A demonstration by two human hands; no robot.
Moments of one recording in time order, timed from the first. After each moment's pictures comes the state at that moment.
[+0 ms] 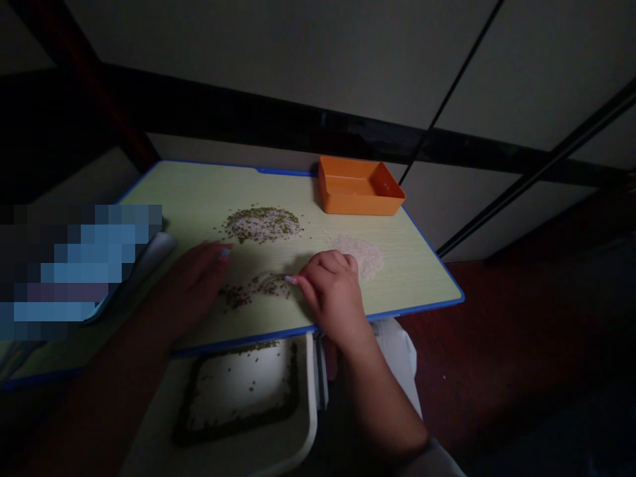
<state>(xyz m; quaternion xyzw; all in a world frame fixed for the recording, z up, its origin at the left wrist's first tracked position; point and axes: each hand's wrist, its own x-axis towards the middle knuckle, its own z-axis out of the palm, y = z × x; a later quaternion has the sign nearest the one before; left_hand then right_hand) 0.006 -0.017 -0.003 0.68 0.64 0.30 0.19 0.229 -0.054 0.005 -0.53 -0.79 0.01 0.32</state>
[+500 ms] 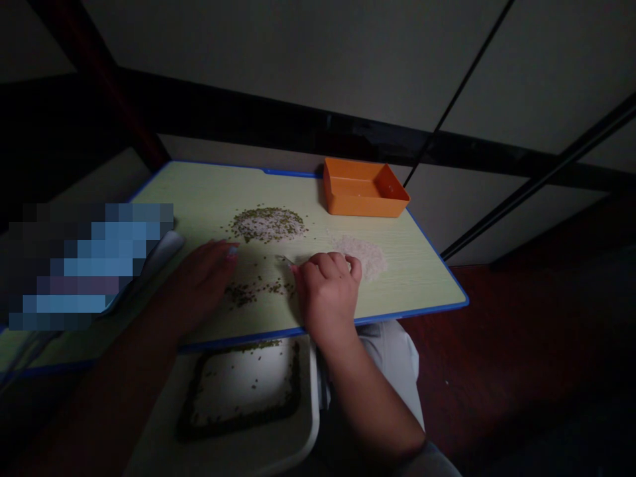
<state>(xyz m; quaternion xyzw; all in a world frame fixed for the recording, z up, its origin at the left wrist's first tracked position) 0.005 -0.014 -0.008 0.67 0.65 0.30 0.20 0.207 -0.053 -0.006 -0.58 -0.73 -0.13 0.33</state>
